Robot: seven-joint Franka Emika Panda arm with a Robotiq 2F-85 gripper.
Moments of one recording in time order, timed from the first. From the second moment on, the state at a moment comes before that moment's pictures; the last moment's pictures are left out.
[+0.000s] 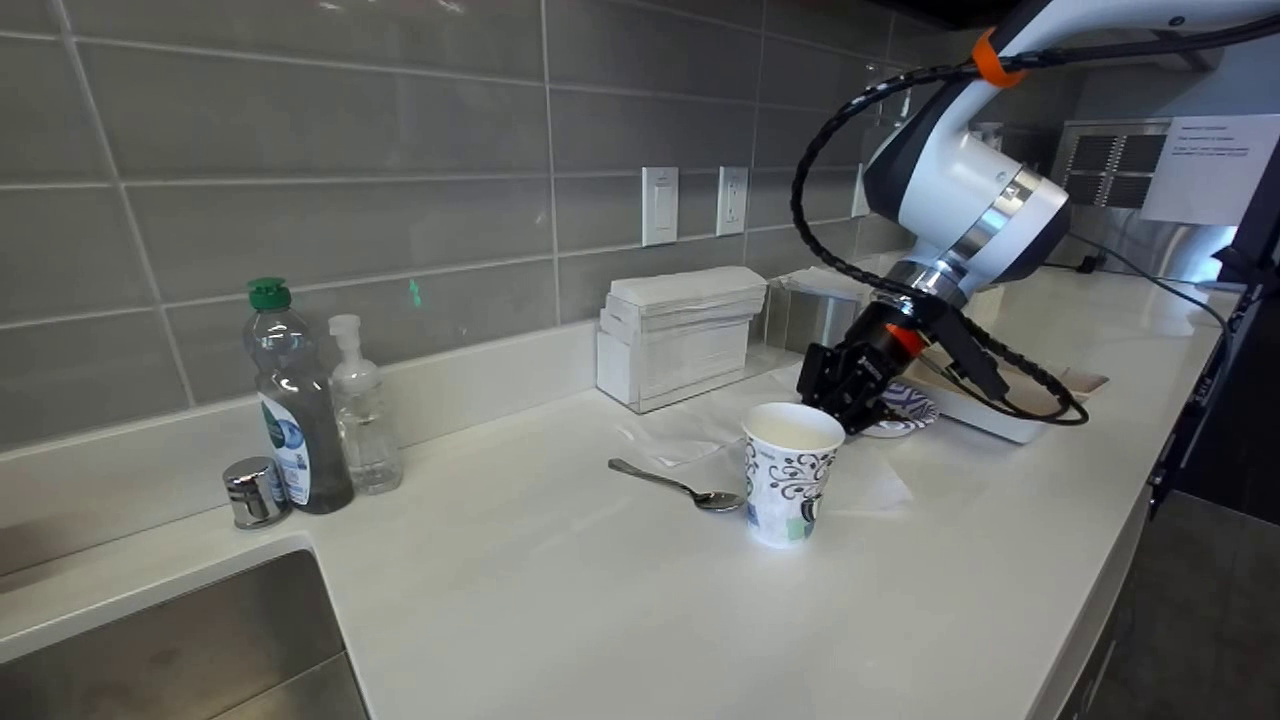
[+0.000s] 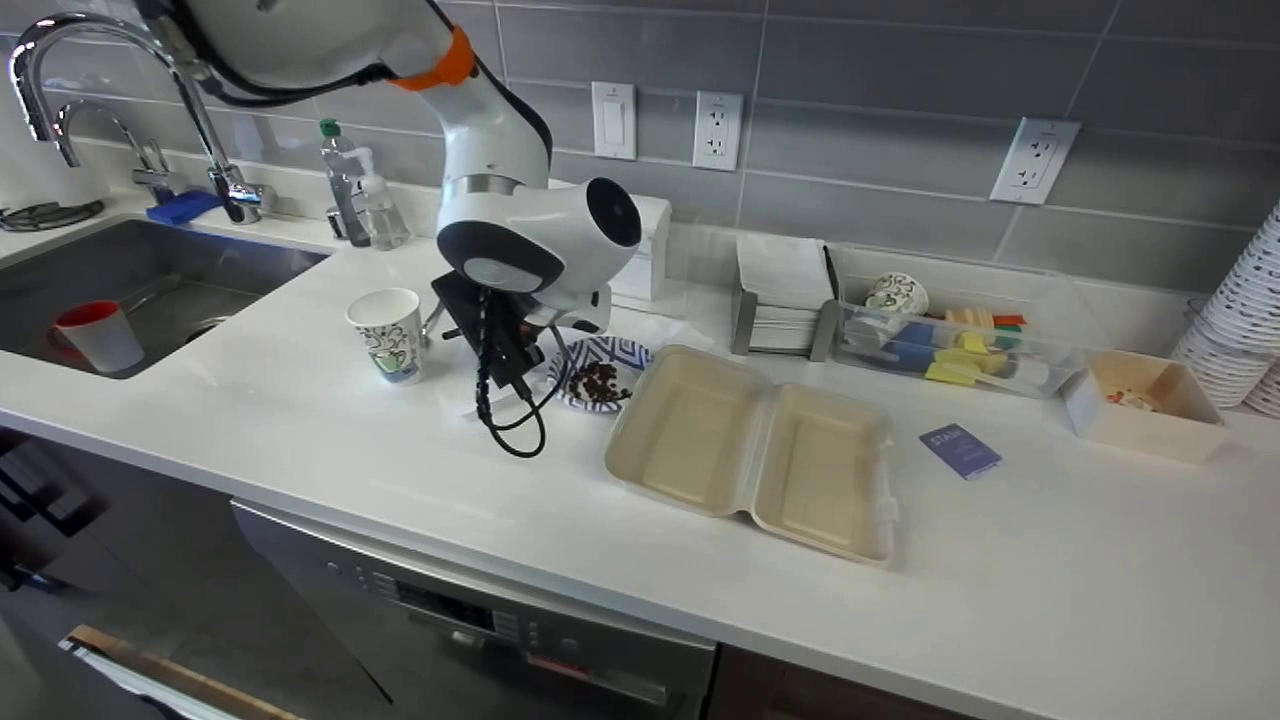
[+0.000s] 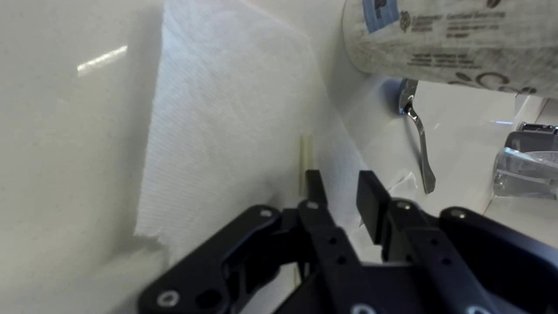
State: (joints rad) arm -0.10 0.19 -0.10 -2.34 1.06 2.25 -0.67
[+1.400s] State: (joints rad) arm -0.10 -0.37 -0.03 -2.38 -0.08 1.97 -0.13
